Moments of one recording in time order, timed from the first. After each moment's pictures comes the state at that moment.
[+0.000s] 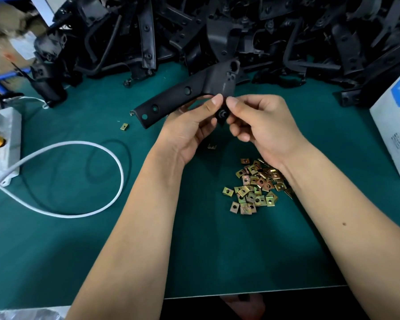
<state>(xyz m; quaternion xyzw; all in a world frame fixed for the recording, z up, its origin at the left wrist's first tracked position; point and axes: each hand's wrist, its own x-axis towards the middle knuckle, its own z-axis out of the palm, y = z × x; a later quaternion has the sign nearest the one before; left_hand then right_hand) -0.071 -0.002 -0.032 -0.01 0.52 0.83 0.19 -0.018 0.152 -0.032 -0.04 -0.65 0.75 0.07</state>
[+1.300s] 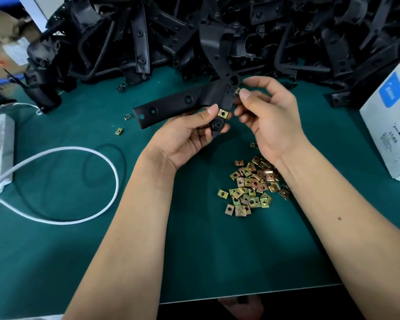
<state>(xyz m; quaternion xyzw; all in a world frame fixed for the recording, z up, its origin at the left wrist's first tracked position) -0.068 -0.006 -0.029 0.07 0.50 0.81 0.31 -0.019 0.162 -0.026 -0.05 -0.59 0.79 0.17</state>
